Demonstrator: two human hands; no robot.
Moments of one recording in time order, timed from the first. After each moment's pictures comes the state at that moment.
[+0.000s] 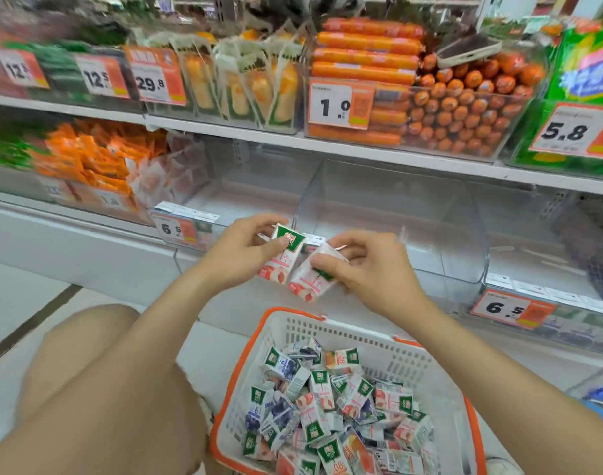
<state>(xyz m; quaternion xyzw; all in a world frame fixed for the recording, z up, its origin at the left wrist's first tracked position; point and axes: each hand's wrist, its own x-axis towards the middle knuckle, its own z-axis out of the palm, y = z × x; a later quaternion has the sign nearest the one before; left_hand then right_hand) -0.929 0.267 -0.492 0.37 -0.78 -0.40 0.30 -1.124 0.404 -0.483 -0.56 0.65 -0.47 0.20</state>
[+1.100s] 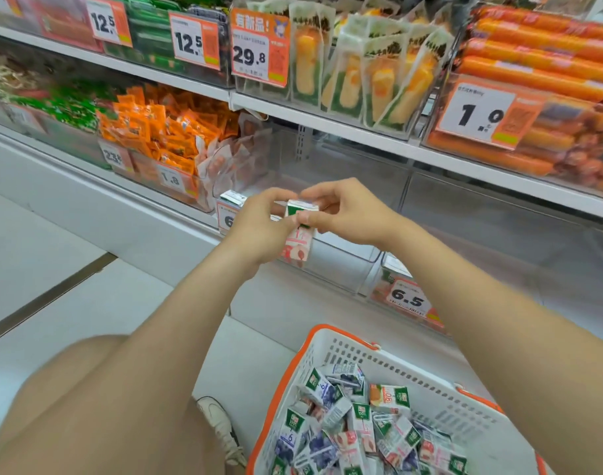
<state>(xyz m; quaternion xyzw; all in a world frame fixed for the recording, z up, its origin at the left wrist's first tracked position) -0.862 0.178 -0.496 0.49 -0.63 -0.45 0.40 -1.049 0.189 -0.464 -0.72 0.57 -0.29 0.27</state>
